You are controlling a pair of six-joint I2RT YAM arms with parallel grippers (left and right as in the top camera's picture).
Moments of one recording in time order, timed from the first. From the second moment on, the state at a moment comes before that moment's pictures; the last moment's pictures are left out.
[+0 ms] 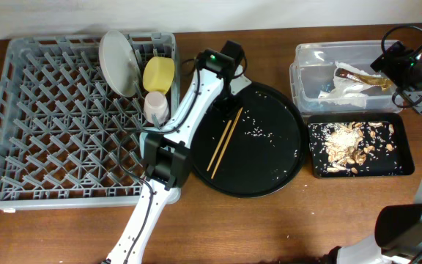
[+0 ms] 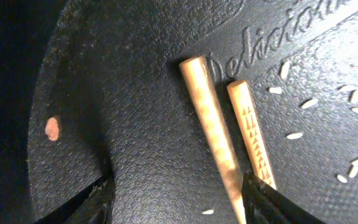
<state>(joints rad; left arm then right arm) -0.52 2.85 2.87 -1.48 0.11 0.29 -0.33 1.73 1.90 -1.22 0.03 0.55</state>
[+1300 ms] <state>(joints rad) -0.10 2.41 2.76 -1.68 -0.10 0.11 -0.33 1.73 1.90 -1.22 0.03 0.55</state>
